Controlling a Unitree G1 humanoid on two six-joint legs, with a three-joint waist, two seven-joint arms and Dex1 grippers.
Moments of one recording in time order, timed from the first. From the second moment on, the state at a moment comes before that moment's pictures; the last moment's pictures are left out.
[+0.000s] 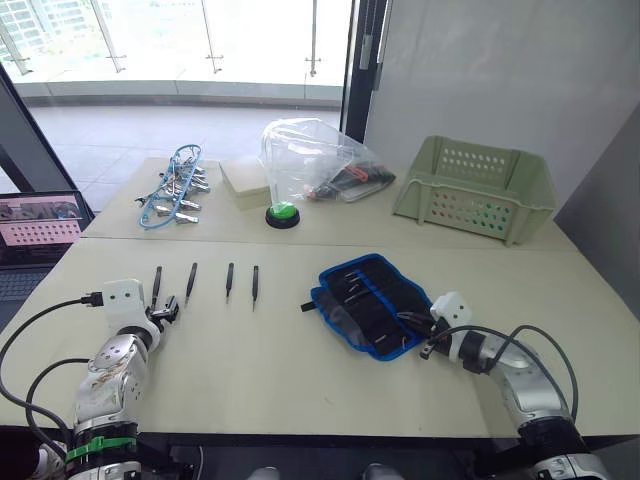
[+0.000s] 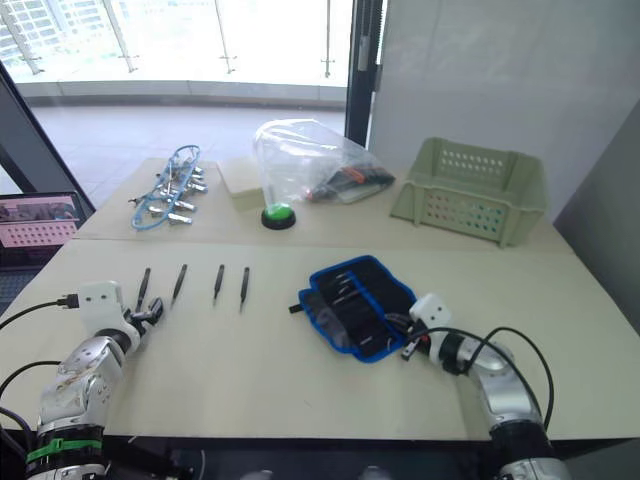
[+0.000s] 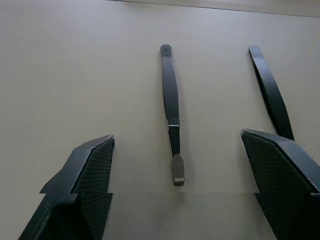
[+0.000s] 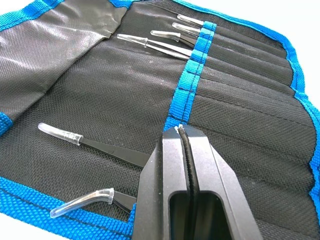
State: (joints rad) left arm -0.26 0.40 0.39 0.21 -0.24 0.42 -0.08; right arm -0.25 -0.50 0.03 0.34 0.18 -0.06 0.87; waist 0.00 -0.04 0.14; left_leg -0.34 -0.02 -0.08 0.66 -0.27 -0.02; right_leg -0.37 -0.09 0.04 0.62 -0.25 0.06
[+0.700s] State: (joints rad) left arm -0.24 0.49 0.39 0.14 -0.26 0.25 -0.25; right arm -0.25 -0.50 0.03 0.30 0.18 -0.01 0.86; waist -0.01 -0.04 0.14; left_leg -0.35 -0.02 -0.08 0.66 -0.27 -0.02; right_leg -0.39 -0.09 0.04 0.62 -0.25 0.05
